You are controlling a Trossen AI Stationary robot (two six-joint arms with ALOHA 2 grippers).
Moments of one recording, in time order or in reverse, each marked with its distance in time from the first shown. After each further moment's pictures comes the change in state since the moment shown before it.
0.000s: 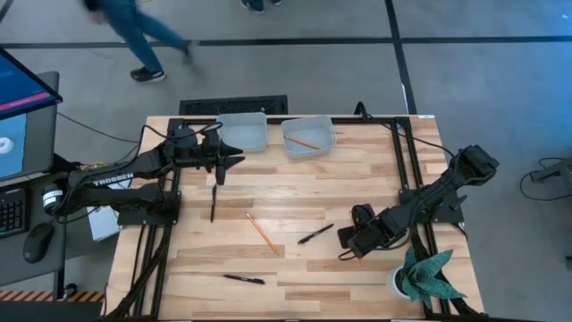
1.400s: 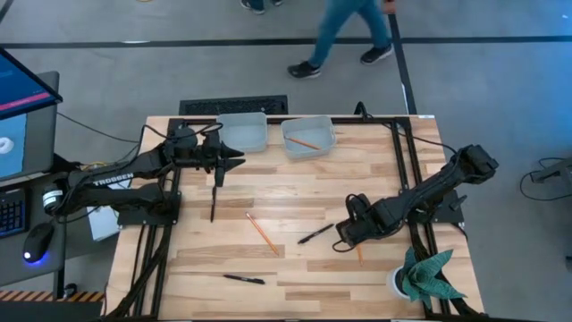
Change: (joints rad) left arm 0.000 0.000 0.000 -0.001 0.055 -0.003; right arm -0.102 0.000 0.118 -0.214 0.026 -0.256
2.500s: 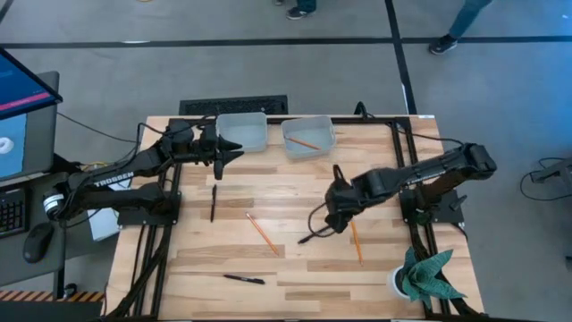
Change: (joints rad) left arm 0.087 0.000 0.000 0.053 0.051 0.000; right arm -0.248 -0.008 0.245 -0.087 -0.151 -0.630
